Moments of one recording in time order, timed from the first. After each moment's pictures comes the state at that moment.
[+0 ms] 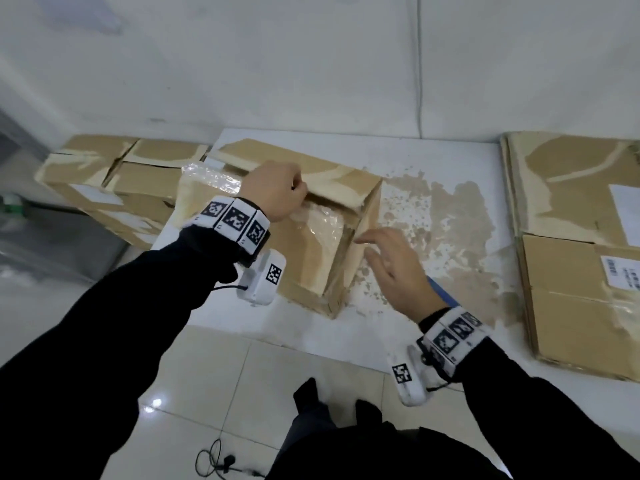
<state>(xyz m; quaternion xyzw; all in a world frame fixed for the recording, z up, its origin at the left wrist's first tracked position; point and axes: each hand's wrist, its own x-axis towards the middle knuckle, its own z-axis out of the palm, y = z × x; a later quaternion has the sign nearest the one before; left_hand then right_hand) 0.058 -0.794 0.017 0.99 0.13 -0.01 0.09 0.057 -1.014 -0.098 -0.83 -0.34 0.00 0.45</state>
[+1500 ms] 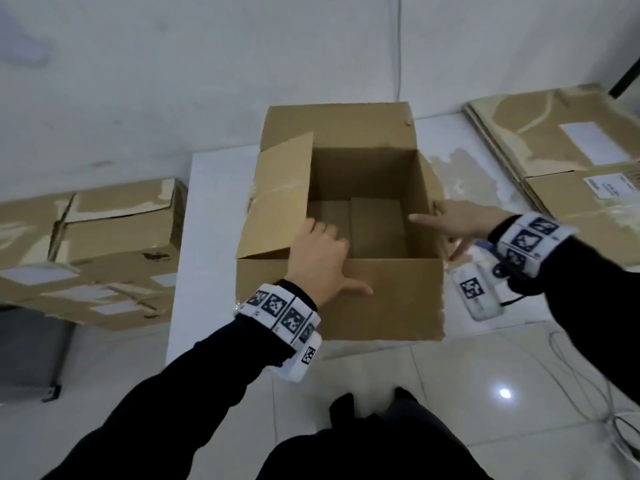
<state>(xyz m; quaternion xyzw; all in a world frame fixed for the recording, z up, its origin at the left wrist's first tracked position) -0.016 -0.702 -0.038 0.98 -0.18 -0.07 -0.11 0.055 -0.927 -0.025 -0.91 0.11 0.31 0.25</state>
